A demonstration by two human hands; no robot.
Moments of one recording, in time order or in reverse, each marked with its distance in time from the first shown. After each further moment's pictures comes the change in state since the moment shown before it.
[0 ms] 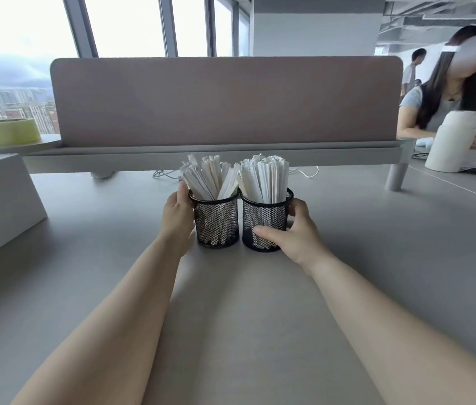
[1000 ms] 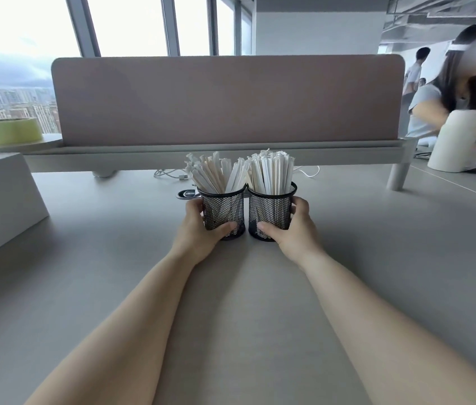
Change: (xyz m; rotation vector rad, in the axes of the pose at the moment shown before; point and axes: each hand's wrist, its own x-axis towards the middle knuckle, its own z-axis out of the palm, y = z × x) left_hand -0.010 -0.032 0.006 0.504 -0.121 0.161; right_hand 0.013 0.012 0.004 -0.165 0.076 0.013
